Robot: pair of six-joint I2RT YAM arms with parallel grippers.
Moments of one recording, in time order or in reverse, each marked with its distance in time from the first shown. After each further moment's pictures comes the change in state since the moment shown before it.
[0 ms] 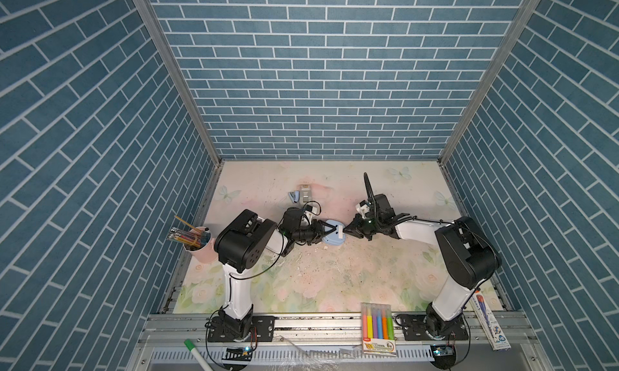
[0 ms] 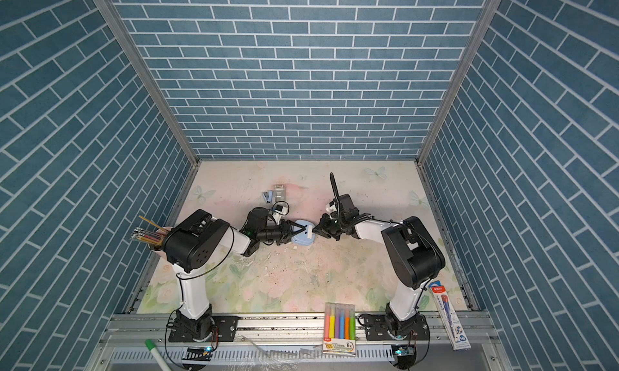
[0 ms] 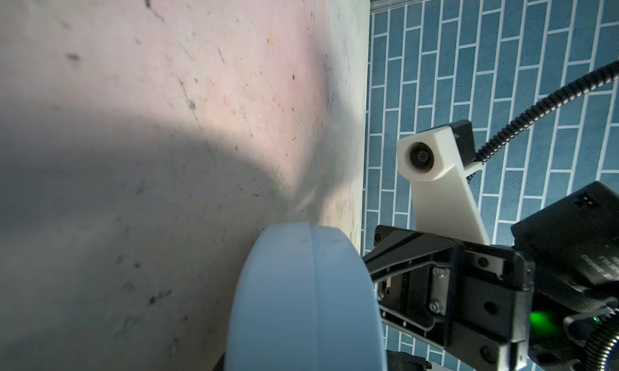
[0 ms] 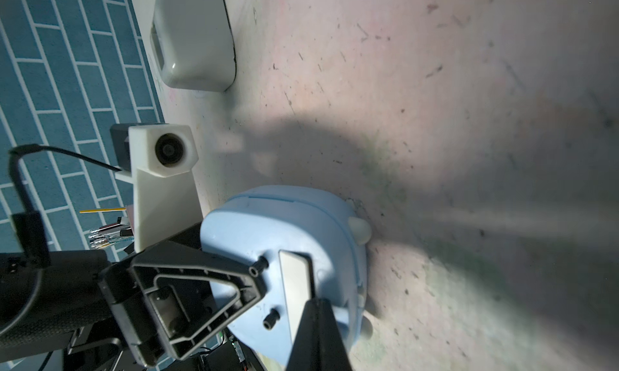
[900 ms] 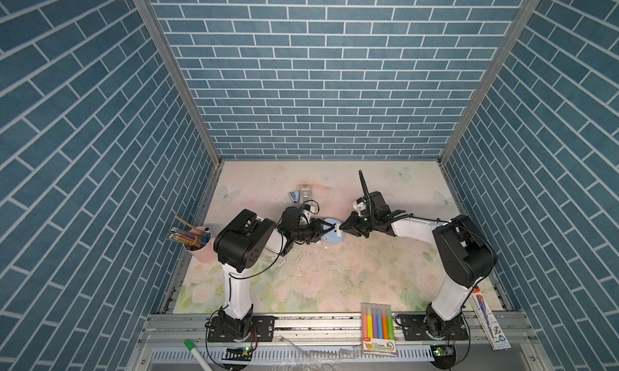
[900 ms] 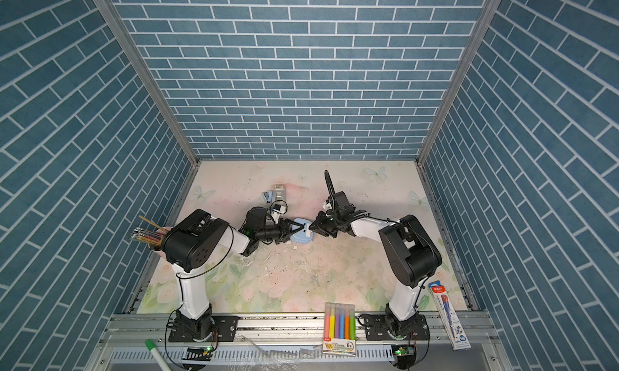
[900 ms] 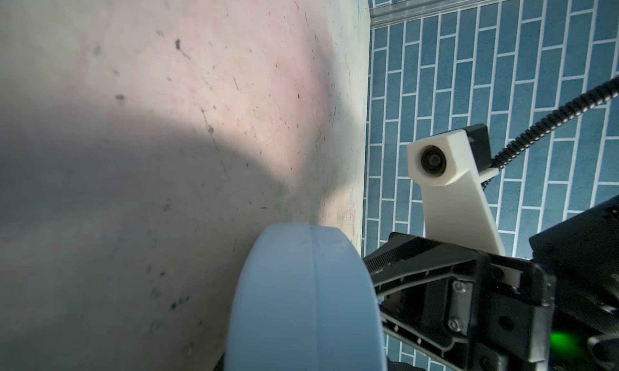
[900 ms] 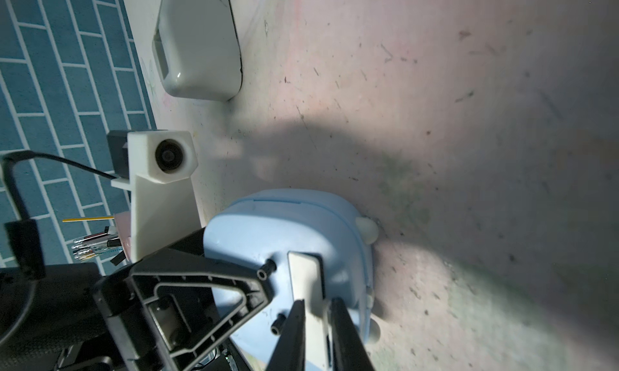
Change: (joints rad) left arm 0.013 0.000 -0.002 0.010 -0.016 -0.007; right arm 0.038 0.023 0.073 -0.061 0.071 -0.008
